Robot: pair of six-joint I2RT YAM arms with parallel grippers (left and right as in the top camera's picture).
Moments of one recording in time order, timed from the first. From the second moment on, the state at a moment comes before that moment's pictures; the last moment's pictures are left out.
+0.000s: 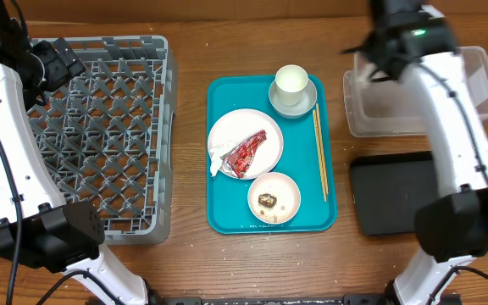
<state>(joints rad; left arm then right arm) 0.35 1.95 2.30 -1.49 0.04 -0.31 0.11 1.93 1.99 -1.11 0.35 0.84</state>
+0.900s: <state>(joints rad) 0.35 1.95 2.30 -1.49 0.04 -0.31 0.53 2.01 1.82 -0.95 -0.05 0.73</state>
